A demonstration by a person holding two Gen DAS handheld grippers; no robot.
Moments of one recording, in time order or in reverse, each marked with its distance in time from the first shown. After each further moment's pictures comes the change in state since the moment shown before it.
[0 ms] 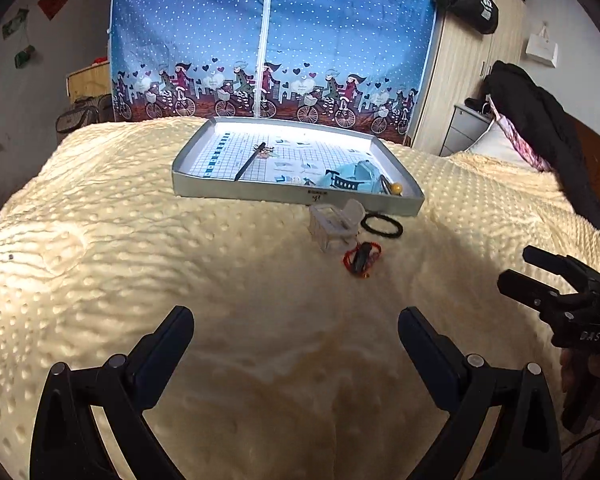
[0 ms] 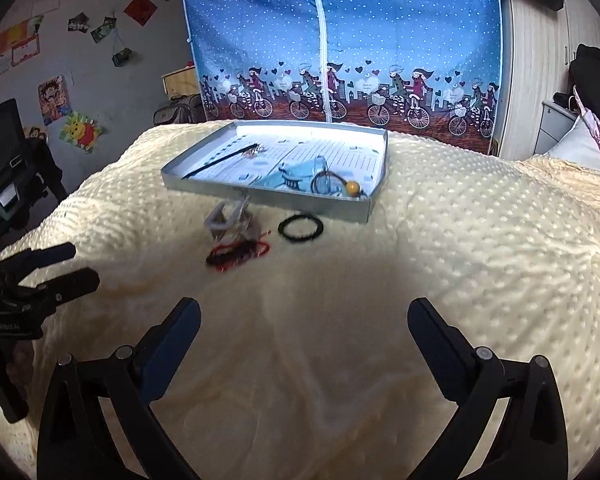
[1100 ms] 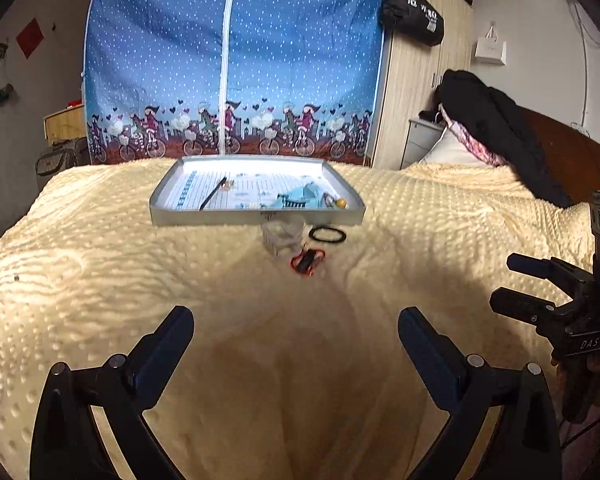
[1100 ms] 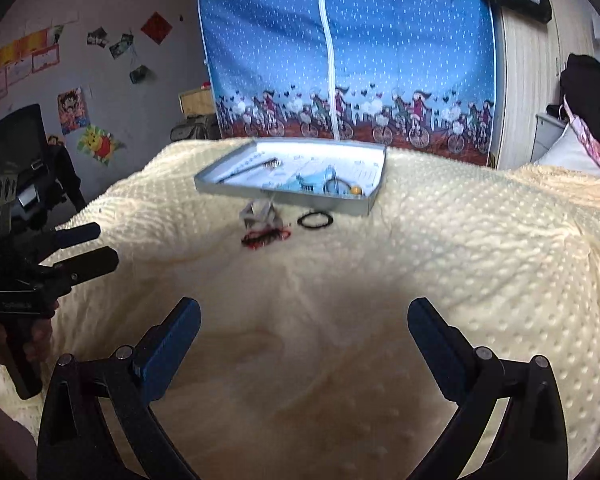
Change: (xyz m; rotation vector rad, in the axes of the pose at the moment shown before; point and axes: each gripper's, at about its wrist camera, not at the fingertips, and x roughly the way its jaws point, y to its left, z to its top) left arm -0.059 -0.027 -0.040 0.120 -0.117 -0.072; right arm -0.075 -0.006 -0.055 -0.003 -0.074 0.036
